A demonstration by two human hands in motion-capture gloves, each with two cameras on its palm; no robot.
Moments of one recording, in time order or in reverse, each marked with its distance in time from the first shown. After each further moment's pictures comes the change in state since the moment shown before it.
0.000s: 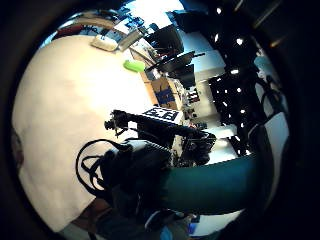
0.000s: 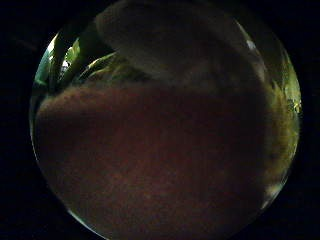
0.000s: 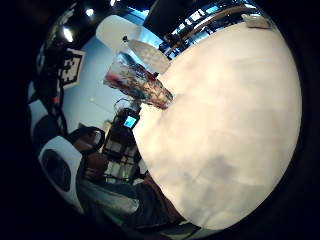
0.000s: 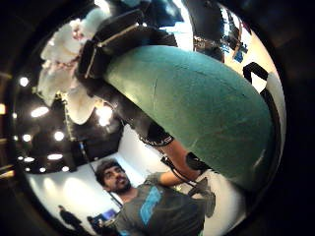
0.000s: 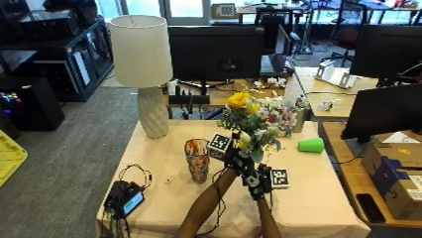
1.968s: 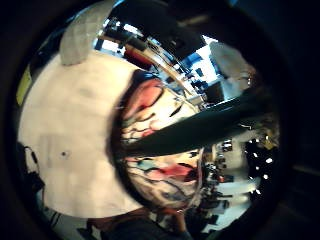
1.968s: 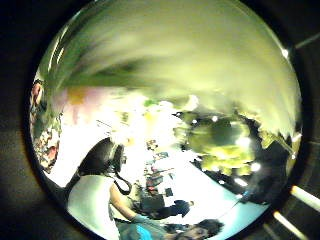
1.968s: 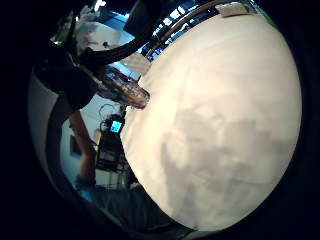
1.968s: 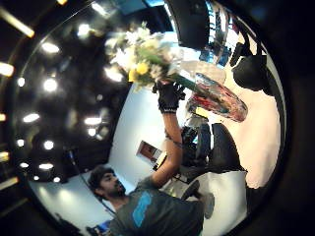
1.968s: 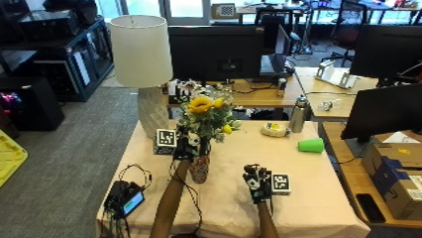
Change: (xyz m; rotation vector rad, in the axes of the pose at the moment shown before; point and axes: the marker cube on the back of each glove) left arm -0.019 0.038 -0.250 0.525 -0.420 -0.036; right arm 0.036 0.013 -0.013 0.059 0.059 0.040
